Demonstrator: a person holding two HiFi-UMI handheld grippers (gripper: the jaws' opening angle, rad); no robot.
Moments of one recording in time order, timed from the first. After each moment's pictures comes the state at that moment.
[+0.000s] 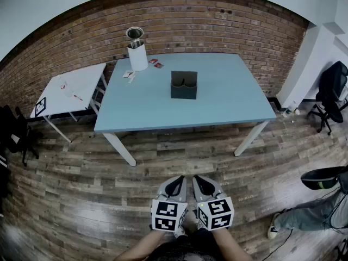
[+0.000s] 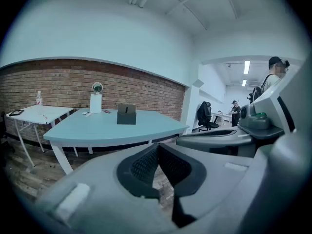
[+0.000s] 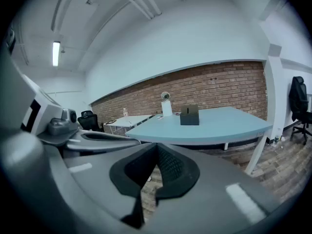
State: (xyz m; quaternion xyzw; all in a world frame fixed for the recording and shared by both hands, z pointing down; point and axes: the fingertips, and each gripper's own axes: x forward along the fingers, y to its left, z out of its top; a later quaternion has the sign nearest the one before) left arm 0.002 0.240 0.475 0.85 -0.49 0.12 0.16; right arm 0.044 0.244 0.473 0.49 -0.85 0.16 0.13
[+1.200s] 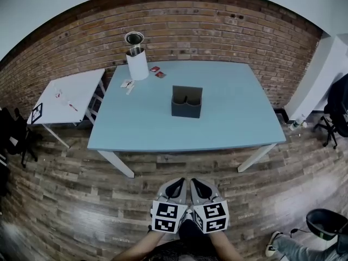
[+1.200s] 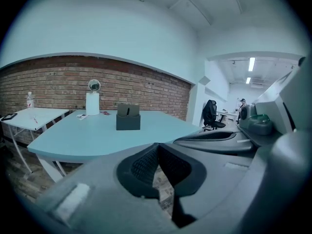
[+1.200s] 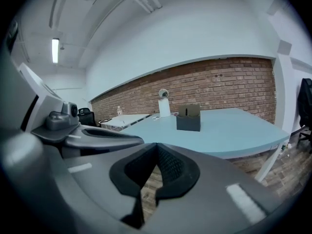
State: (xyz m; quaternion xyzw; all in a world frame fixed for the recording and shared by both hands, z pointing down) left arm 0.012 0.106 0.493 0.84 -0.50 0.13 0.16; right arm 0.046 0.111 0.494 0.48 -0.85 0.15 0.14
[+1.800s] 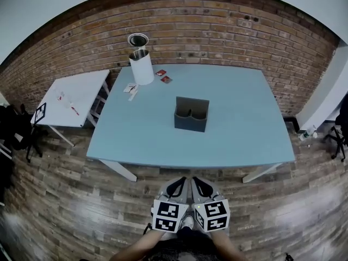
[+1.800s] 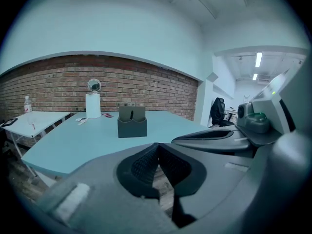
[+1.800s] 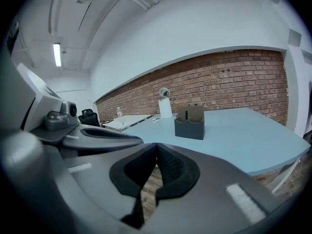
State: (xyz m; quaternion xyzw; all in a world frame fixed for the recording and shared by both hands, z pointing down) left arm 0.021 0.011 0.491 0.82 -0.53 0.15 0.15; right arm 0.054 0.011 0.494 0.44 -0.87 0.15 0.14
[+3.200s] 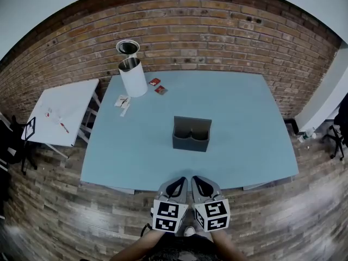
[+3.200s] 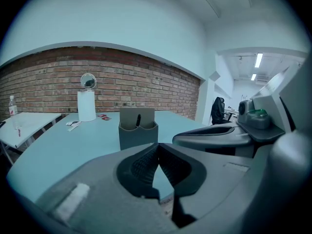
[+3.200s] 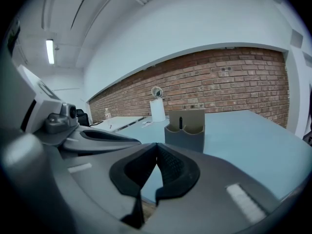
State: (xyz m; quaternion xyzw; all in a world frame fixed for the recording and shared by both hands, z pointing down) left arm -0.004 -0.103 0.505 0.83 -0.51 0.16 0.16; right arm 0.032 -0.102 0.502 0.47 -0.86 0.15 0.14
